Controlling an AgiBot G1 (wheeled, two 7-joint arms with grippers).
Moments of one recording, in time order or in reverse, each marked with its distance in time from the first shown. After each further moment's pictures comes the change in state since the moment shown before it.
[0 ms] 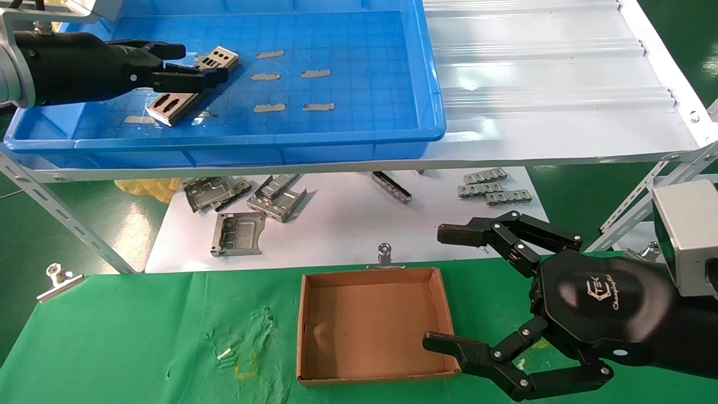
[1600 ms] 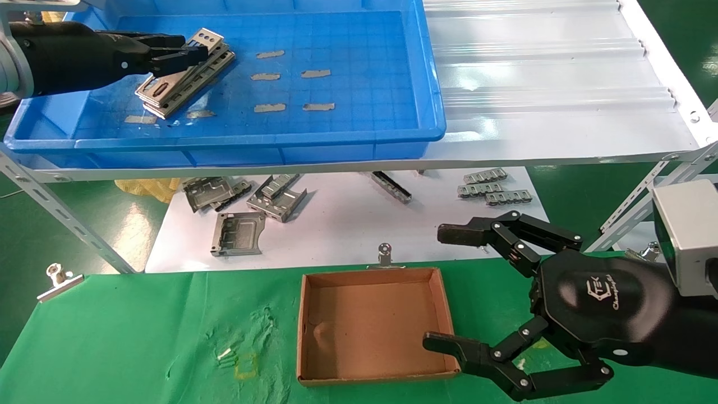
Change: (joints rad) left arm 0.002 0.007 -0.011 0.012 -0.015 -0.091 0.011; right arm 0.000 0.000 0.000 0.000 0.000 0.000 0.000
